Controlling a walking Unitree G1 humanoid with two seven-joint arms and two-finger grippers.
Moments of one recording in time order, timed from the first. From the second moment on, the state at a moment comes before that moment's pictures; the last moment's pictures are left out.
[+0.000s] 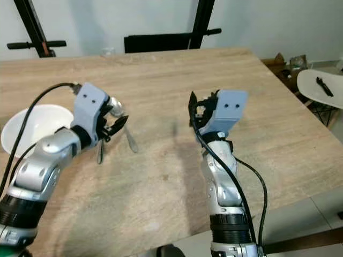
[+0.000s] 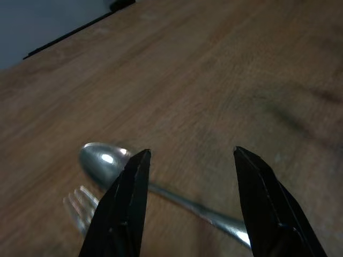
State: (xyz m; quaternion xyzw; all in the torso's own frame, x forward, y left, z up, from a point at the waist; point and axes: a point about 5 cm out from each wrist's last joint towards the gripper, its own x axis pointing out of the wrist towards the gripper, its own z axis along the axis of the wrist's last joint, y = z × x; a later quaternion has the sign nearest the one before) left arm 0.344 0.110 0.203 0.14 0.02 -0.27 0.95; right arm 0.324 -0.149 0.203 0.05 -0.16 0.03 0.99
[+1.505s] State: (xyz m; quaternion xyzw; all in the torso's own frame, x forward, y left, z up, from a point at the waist) left arm 0.361 0.108 0.198 0.34 0.08 -0.43 0.83; right arm 0.287 -0.124 0.191 -0.03 -0.05 0.34 0.94
